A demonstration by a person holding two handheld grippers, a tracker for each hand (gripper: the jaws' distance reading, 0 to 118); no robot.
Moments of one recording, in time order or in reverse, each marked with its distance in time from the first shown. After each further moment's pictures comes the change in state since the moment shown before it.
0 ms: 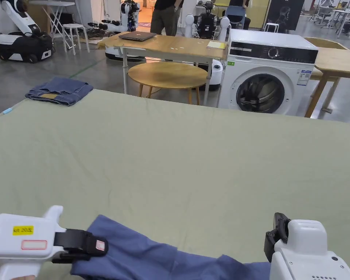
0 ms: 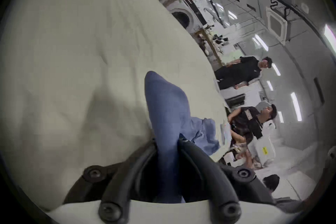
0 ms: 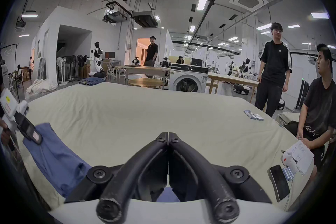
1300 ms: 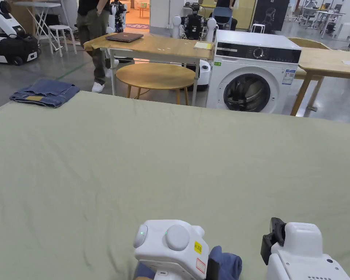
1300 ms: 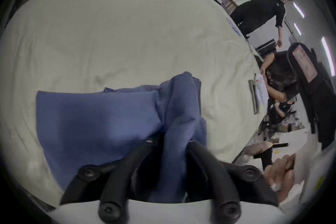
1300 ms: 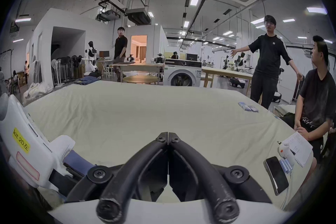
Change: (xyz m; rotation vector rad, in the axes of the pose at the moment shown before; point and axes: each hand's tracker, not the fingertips) left arm 0.187 -0.070 -0.230 -0.356 0.246 -0.260; right arm 0.020 -0.008 0.009 -0.038 -0.038 -0.041
